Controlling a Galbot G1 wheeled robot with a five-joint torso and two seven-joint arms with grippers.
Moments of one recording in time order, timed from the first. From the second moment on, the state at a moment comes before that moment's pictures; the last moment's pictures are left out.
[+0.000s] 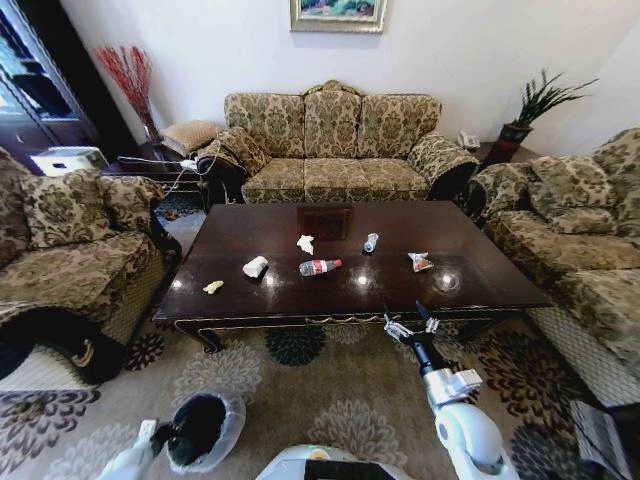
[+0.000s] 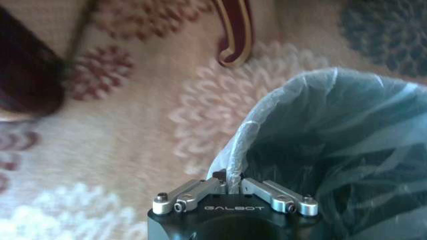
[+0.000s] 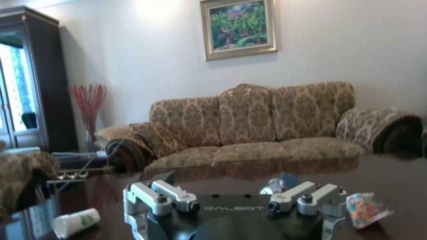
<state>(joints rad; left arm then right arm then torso) 1.28 -1.09 -0.79 -0.65 -0.16 -0.15 0.33 -1.58 1.33 0.58 2.07 0.37 0.09 -0.14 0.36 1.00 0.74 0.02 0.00</state>
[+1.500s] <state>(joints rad) 2.07 -1.00 -1.66 -2.38 -0.97 0.59 0.03 -1.57 1.39 0.54 2.03 0.38 0.22 -0.21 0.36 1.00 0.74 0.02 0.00</state>
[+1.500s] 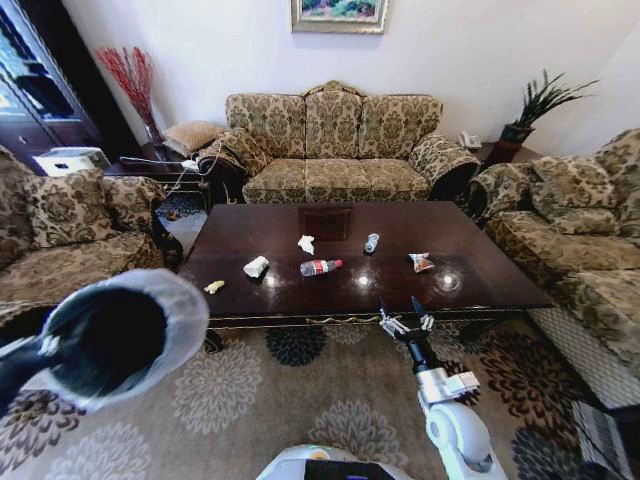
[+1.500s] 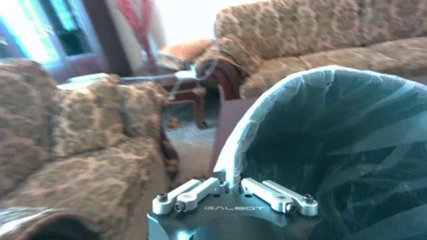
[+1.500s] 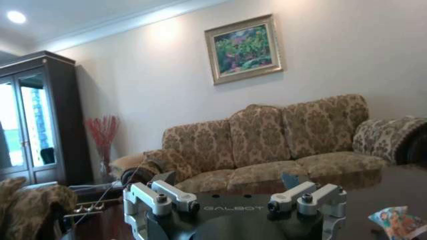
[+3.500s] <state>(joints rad) 1.57 -0.50 -1.21 -1.90 -1.05 0.55 -0.05 -1.54 1.41 0.46 2.05 0.29 0.25 -0.21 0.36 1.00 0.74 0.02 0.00</state>
